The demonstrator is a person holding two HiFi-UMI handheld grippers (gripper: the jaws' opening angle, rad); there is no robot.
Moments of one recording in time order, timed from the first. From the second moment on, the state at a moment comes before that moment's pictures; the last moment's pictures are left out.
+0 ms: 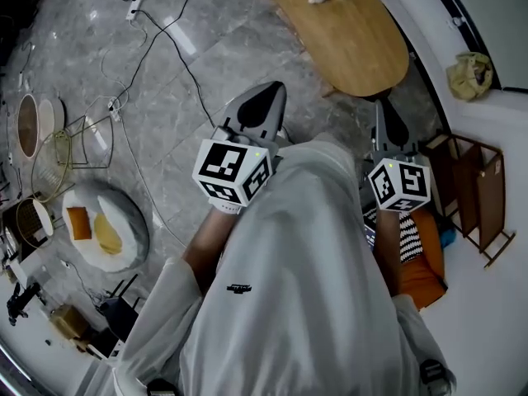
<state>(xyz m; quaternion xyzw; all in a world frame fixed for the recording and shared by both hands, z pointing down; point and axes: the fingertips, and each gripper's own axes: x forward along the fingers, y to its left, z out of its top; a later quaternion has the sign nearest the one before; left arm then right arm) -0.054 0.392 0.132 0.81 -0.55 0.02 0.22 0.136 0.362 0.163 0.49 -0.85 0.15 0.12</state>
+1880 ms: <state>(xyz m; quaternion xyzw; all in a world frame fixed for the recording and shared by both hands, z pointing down) -0.078 0.089 0.132 0.79 -0.56 0.08 0.23 0.138 0.043 0.223 0.51 -0.83 0.19 0.15</state>
